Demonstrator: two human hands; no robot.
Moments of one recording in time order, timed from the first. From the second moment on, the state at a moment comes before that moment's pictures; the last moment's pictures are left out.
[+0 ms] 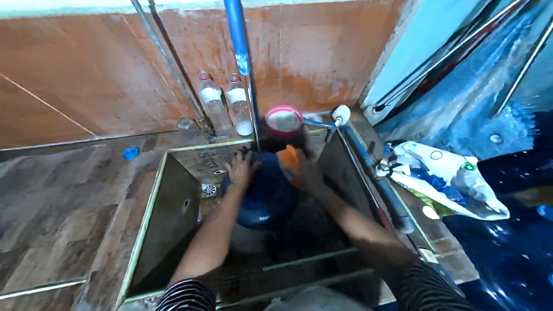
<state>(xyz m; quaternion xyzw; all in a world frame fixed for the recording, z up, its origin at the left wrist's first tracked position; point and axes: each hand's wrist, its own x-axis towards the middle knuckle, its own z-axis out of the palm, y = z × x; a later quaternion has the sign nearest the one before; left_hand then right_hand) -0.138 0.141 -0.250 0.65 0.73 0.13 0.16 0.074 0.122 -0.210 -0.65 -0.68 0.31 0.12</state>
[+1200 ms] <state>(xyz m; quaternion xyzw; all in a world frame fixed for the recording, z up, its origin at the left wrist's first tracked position) -0.154 0.059 -0.266 0.42 0.81 0.29 0.29 0.108 0.082 -0.209 -0.53 -0.80 0.27 0.09</state>
